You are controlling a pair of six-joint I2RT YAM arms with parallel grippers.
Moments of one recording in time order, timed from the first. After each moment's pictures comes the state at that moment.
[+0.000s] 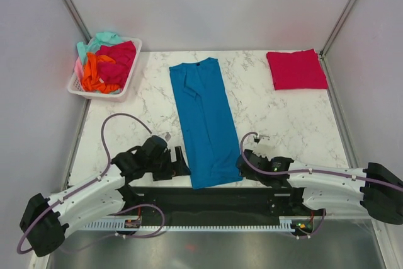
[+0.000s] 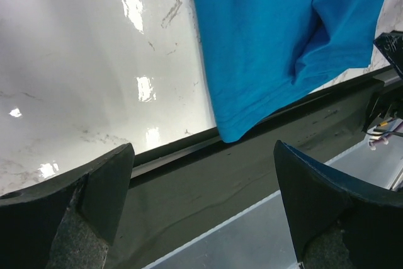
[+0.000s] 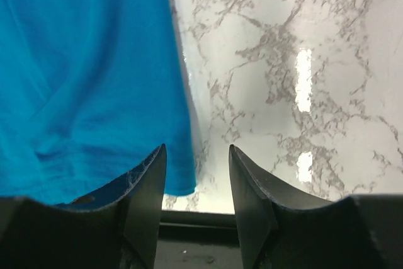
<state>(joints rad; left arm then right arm) -0.75 0.80 0.44 -0.59 0.16 -0.88 1.16 1.05 0.48 -0.56 0.49 1.25</state>
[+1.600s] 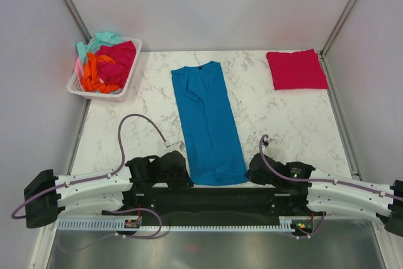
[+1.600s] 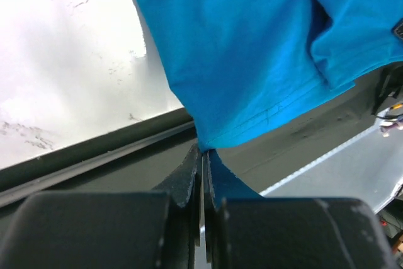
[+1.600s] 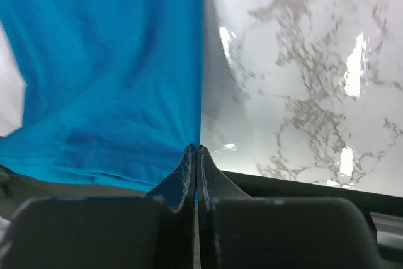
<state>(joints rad) -1.14 0.92 0.41 -0.41 -0.04 -1.16 1.14 0.75 0.36 -0.58 0.33 1.25</state>
